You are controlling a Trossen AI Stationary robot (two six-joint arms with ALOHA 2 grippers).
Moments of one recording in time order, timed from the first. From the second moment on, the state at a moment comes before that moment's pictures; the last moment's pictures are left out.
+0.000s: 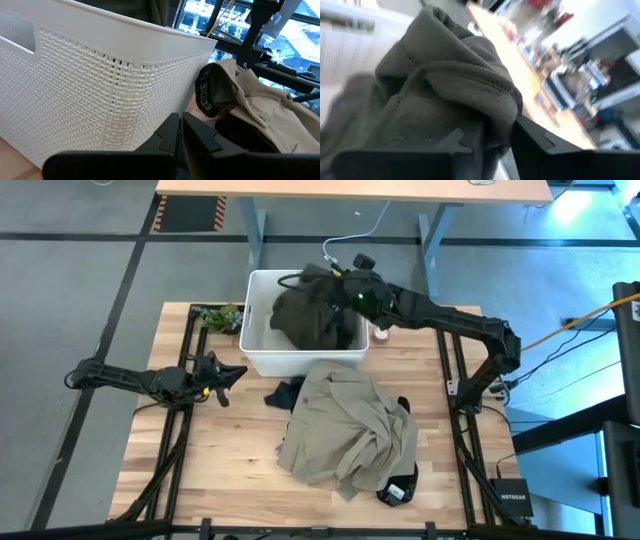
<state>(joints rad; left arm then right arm) -0.18 0.11 0.01 0.07 -0.61 -0.32 -0.28 1.67 1.71 -0.47 0.61 -0.49</state>
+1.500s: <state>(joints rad) -0.22 1.08 0.63 0.34 -0.48 0.02 0.43 1.08 0.66 0.02 0.43 0.07</state>
